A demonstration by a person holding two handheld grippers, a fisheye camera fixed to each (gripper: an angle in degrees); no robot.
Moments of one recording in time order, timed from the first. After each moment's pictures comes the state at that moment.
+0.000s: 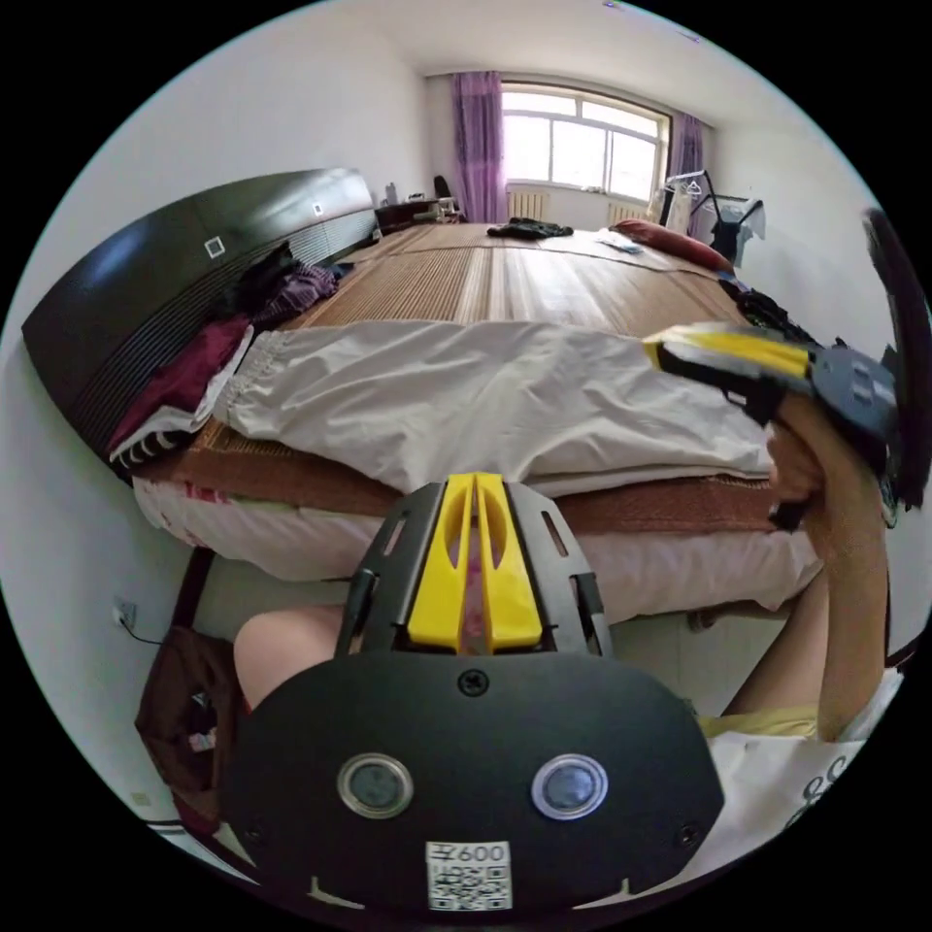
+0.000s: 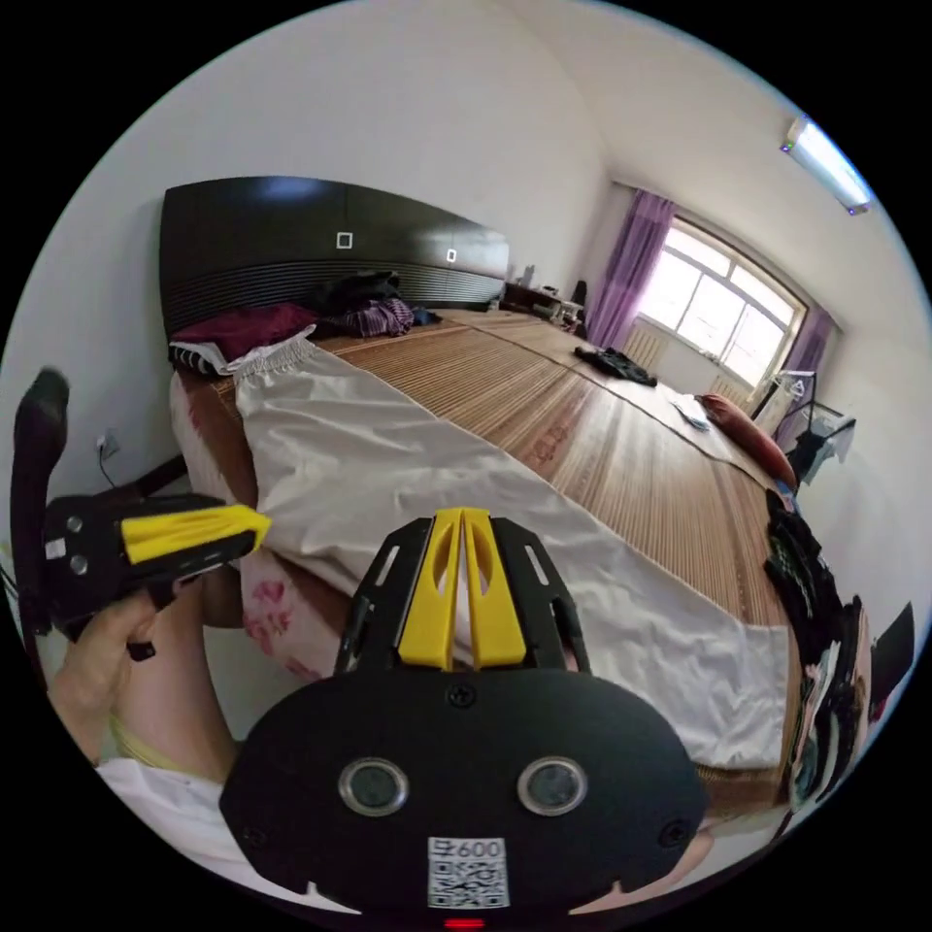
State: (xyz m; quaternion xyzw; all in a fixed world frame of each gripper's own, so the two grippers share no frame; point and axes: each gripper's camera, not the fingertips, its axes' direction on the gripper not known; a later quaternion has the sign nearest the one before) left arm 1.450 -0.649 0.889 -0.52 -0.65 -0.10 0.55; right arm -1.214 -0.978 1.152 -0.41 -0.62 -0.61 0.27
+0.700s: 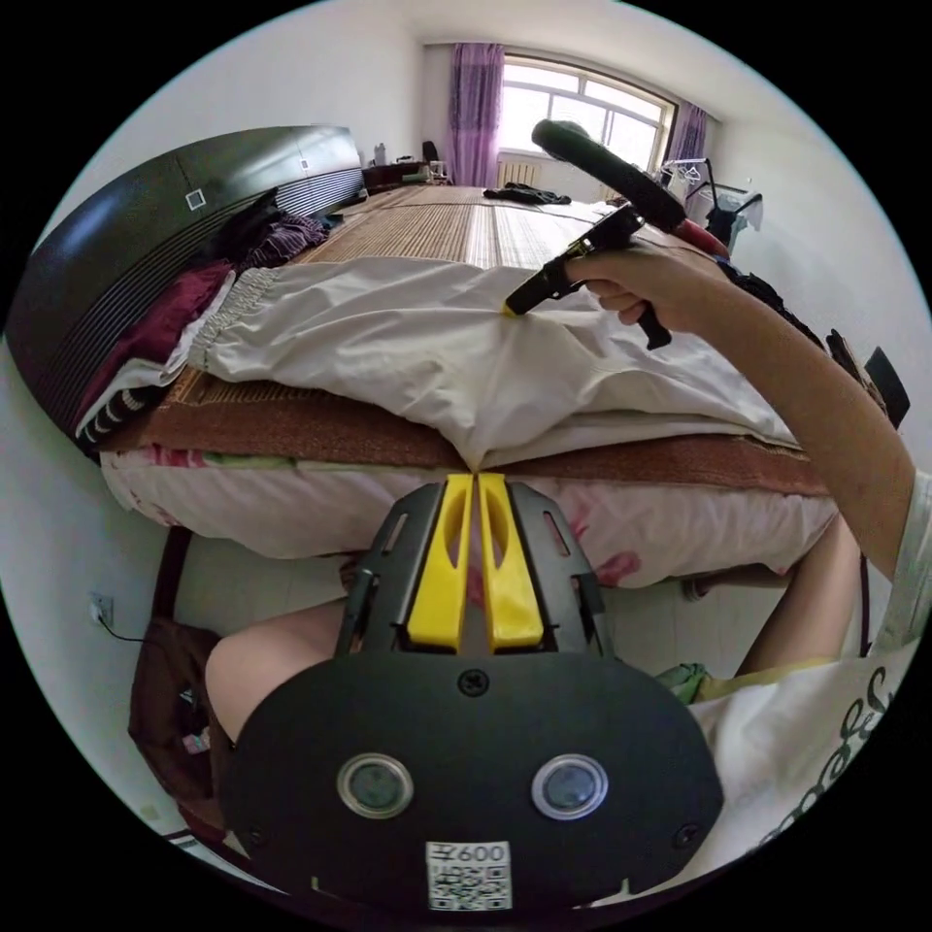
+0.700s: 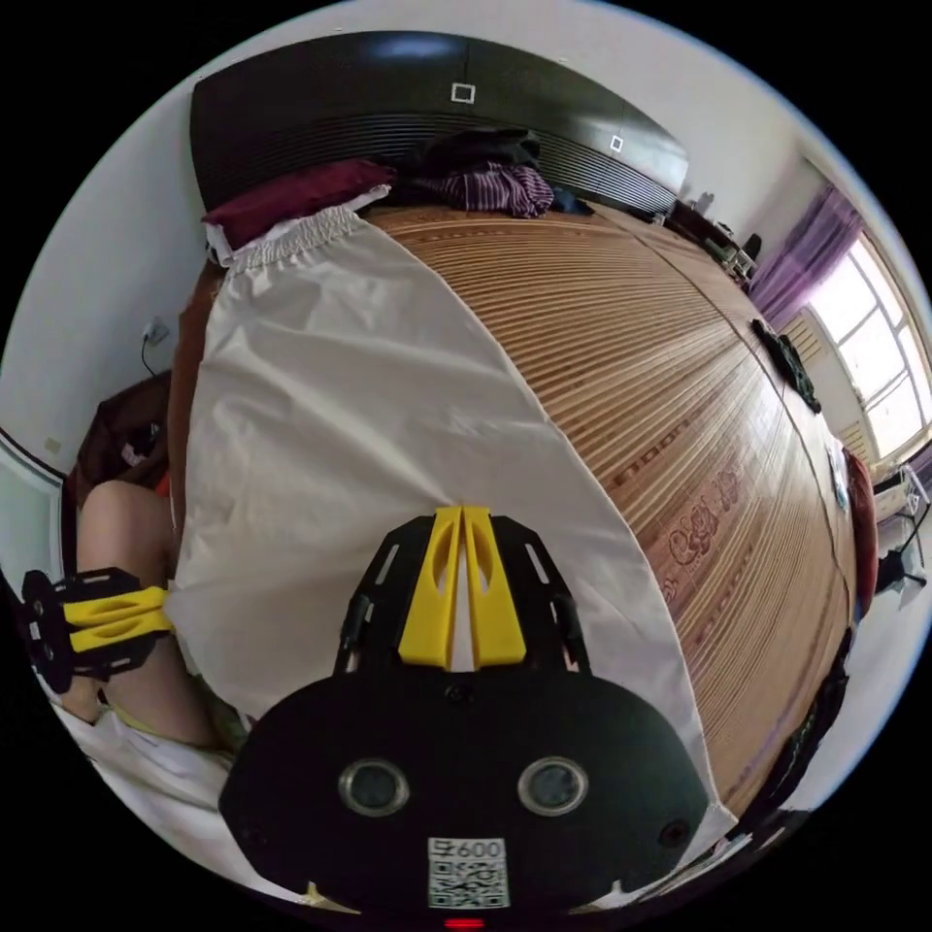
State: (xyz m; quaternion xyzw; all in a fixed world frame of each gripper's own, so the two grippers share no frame) left arm 1.464 -0.742 0.894 -0.53 -0.62 -0.14 0.56; right arm -1.206 -0.664 1.127 -0.44 -0.58 -0.68 0.02
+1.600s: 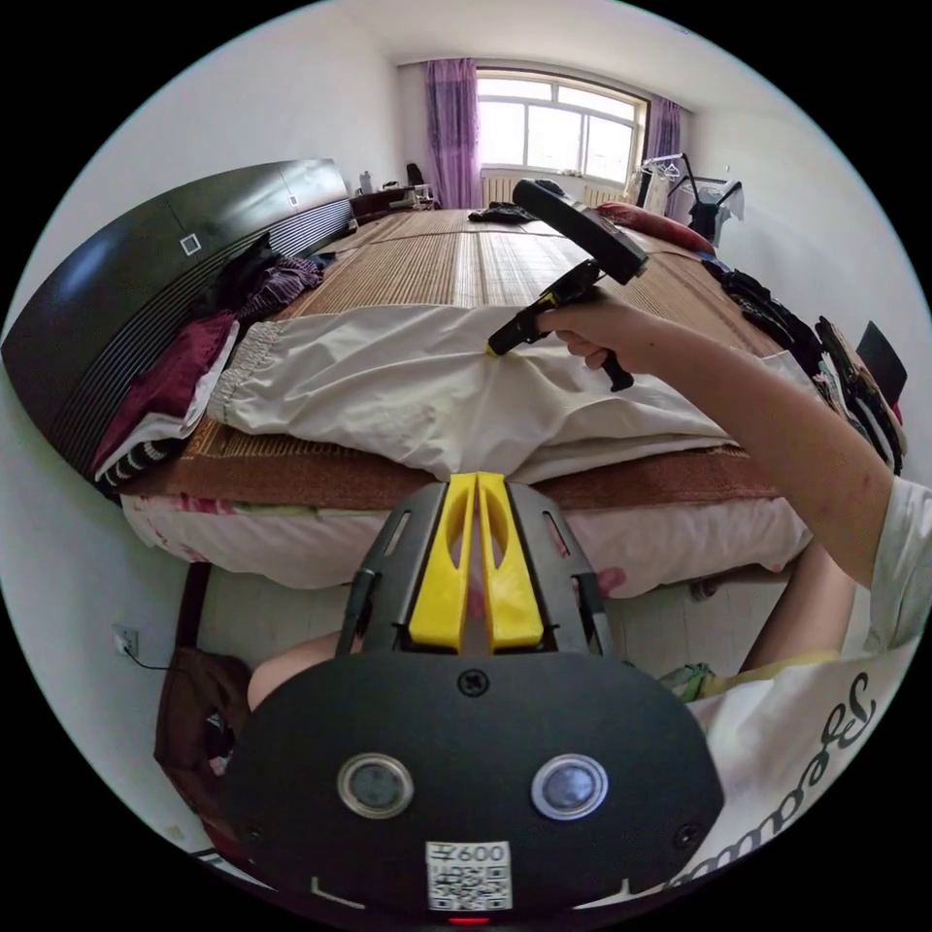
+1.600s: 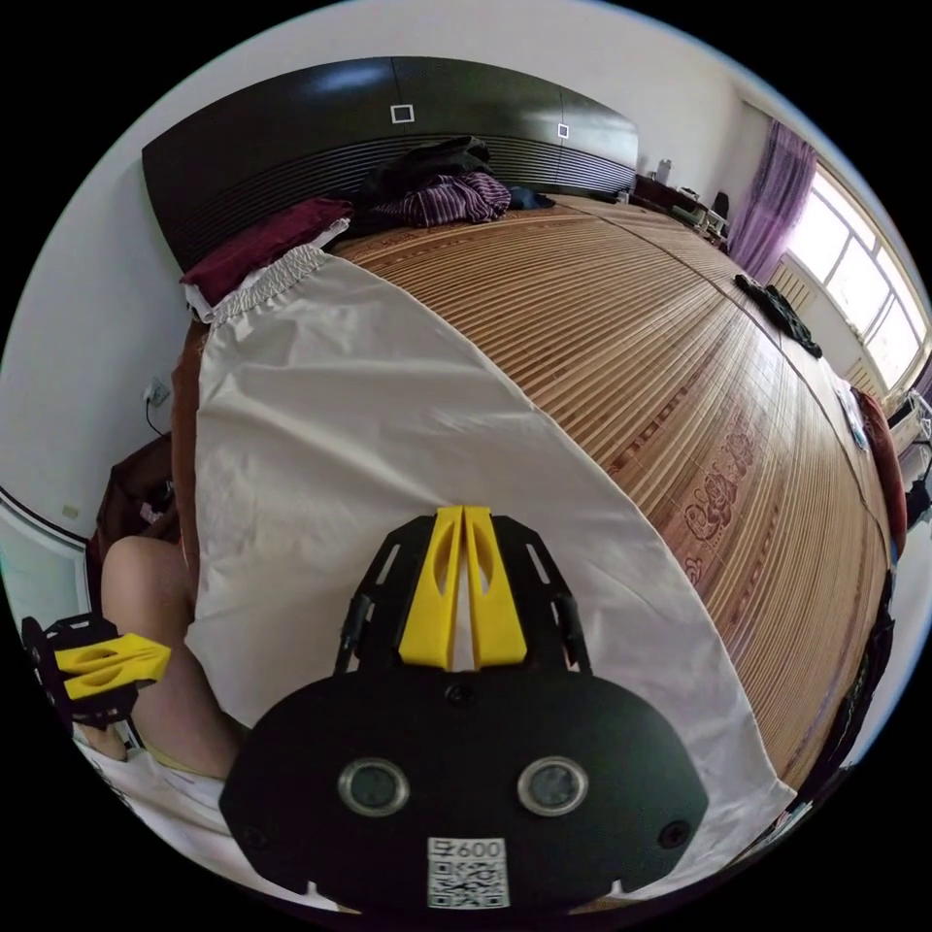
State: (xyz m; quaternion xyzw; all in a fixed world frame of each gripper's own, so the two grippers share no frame) left arm 1.483 -0.818 1.030 -0.54 -0.61 -0.10 0.57; right arm -1.247 -0.616 1.177 -0.50 -0.57 -0.65 0.06
